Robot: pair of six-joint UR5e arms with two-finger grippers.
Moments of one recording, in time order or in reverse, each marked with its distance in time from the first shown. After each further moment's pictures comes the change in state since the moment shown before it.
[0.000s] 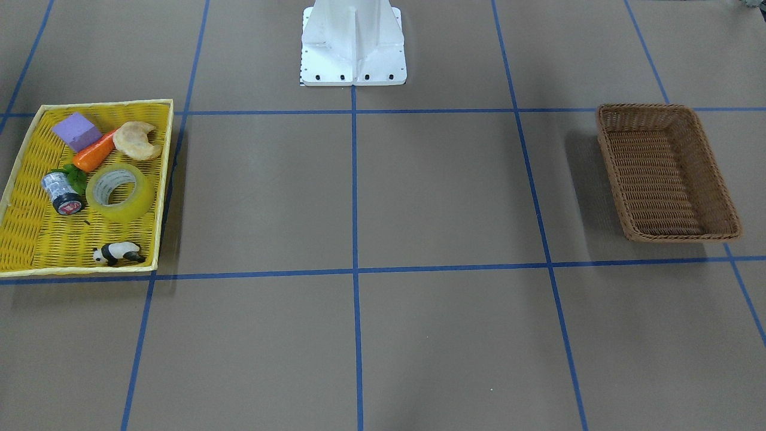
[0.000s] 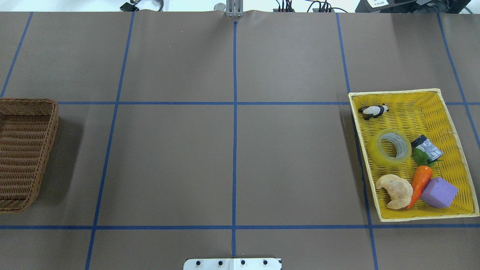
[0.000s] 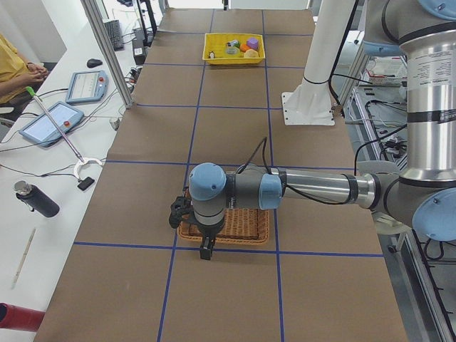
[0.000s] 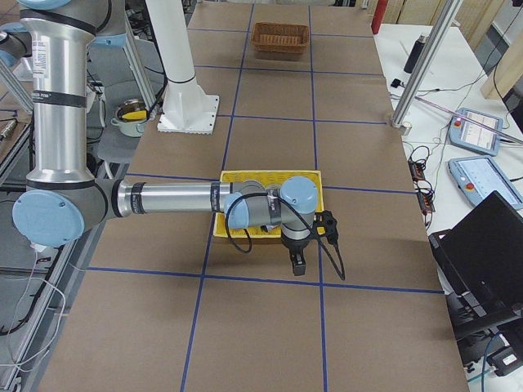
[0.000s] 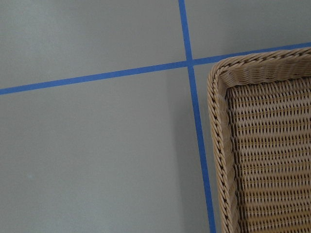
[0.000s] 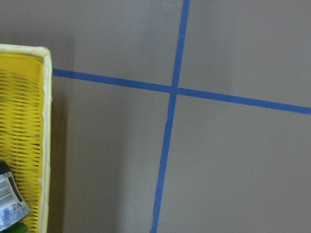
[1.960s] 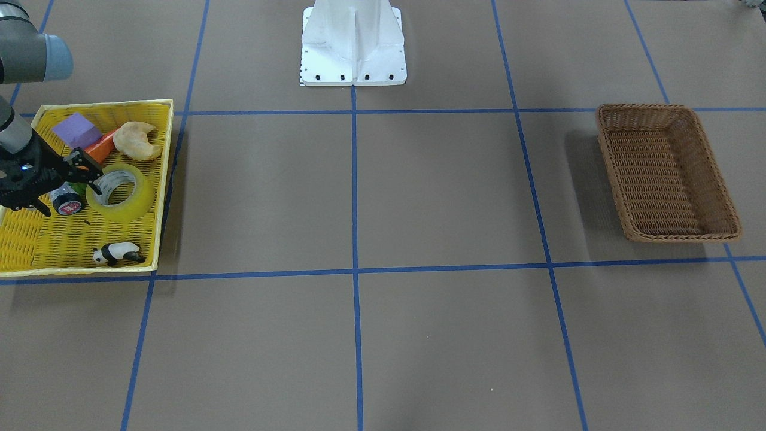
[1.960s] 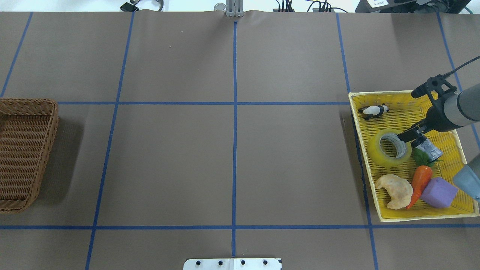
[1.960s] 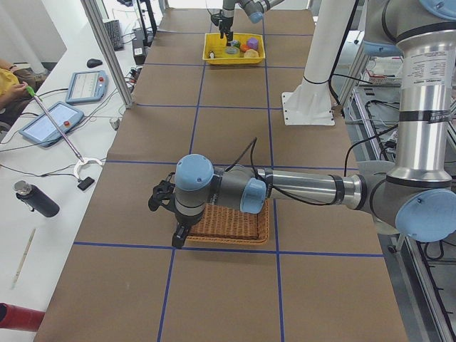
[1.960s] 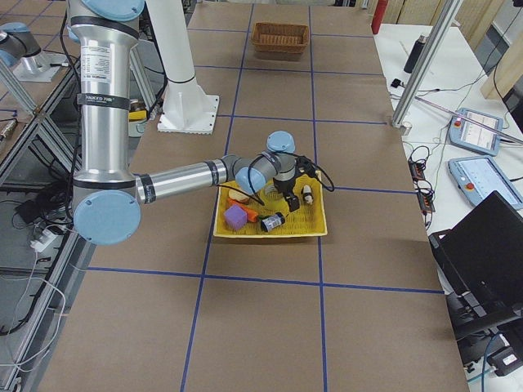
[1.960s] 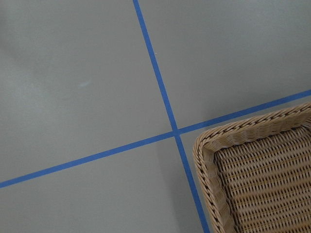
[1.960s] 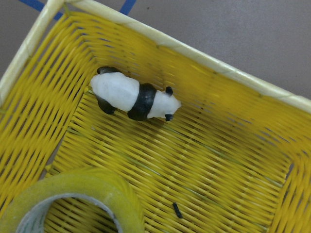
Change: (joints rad) left arm 0.000 -0.074 0.083 -0.225 -0.024 -0.004; right arm -0.574 0.017 0.107 0.283 -0.234 0.384
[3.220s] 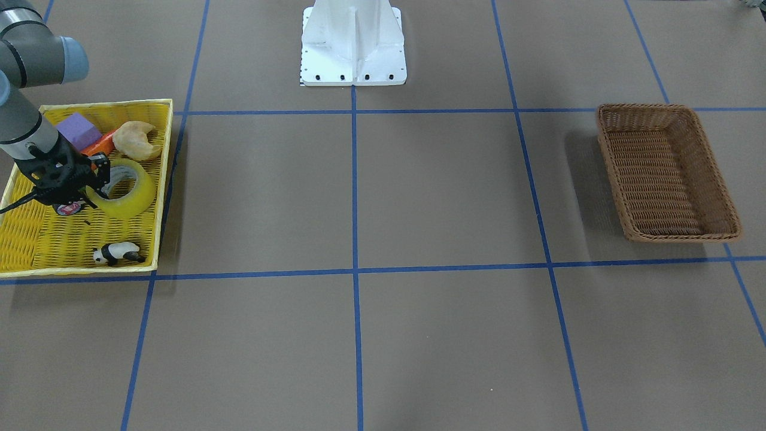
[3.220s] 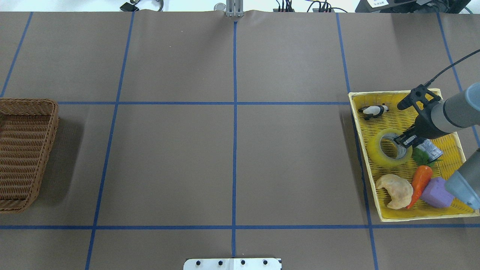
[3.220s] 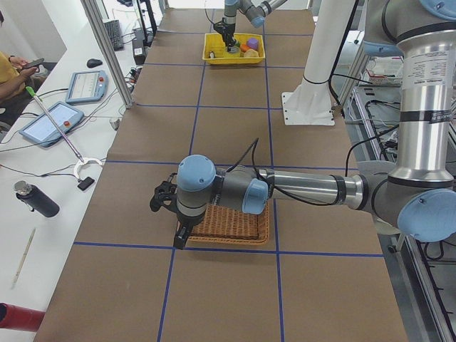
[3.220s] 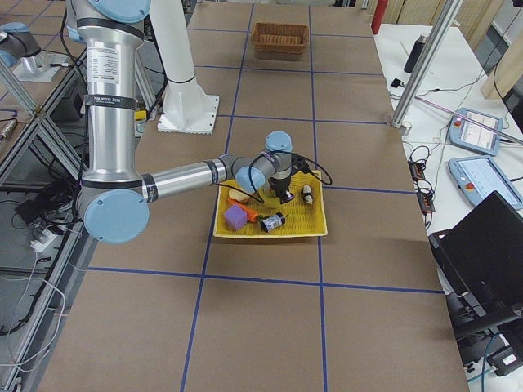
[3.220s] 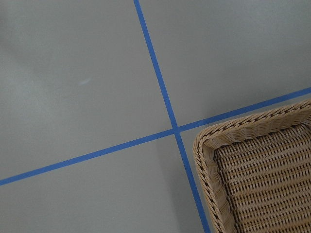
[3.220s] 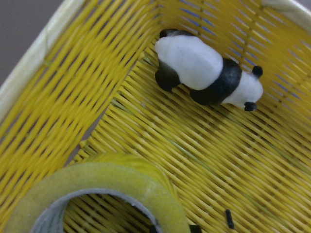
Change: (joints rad) left arm -0.002 0.010 -0.007 -0.003 0.000 0.000; right arm -0.027 0.007 0.002 0.004 0.024 -0.109
